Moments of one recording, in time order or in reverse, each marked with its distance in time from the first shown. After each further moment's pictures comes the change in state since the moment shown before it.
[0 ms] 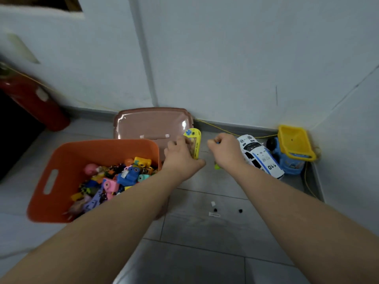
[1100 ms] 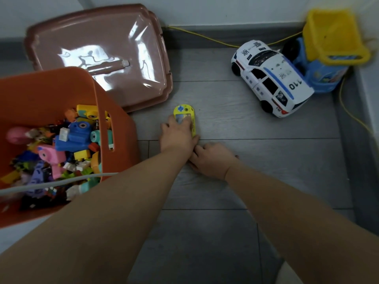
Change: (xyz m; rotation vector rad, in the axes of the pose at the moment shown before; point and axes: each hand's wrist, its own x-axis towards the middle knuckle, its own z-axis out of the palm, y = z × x) left_hand 0.063 -0.117 0.215 0.490 -0.154 0.057; right_hand -0.042 0.245 0.158 -0.790 -0.210 -0.891
